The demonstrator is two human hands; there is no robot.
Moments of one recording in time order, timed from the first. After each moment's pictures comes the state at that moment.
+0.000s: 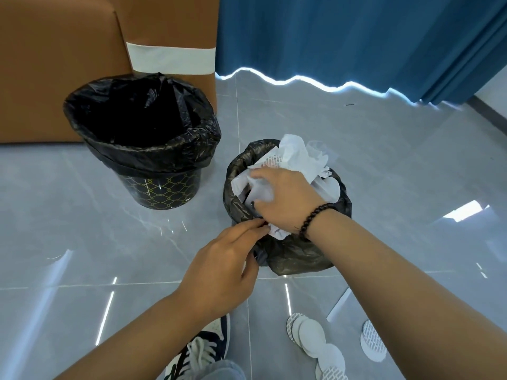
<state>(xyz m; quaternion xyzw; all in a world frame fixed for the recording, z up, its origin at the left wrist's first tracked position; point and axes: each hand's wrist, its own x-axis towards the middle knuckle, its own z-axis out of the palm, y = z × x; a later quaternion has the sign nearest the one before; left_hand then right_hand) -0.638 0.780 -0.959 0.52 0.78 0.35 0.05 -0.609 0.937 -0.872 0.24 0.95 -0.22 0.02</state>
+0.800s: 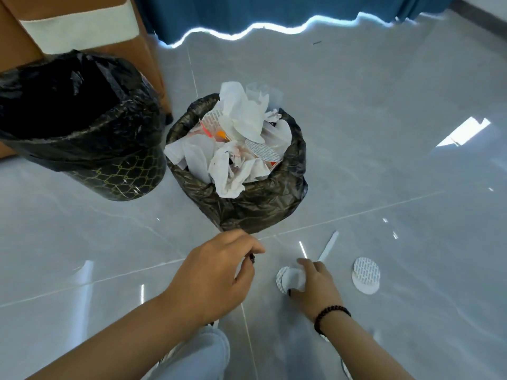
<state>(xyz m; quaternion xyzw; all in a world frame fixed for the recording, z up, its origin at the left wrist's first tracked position) -0.585 0.789 -0.970 0.59 0.74 0.27 0.17 -0.410 0.907 -1.086 0.53 0.77 -0.35 0.09</state>
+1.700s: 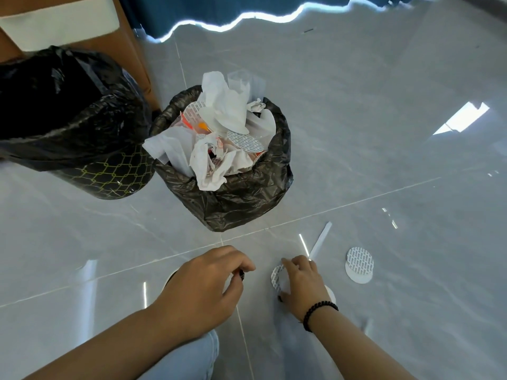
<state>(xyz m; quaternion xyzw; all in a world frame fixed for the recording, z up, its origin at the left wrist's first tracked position) -0.573 0.776 -0.982 0.58 0.74 0.21 0.26 -0.404 0.899 -1.104 0.42 0.86 -0.26 0.11</state>
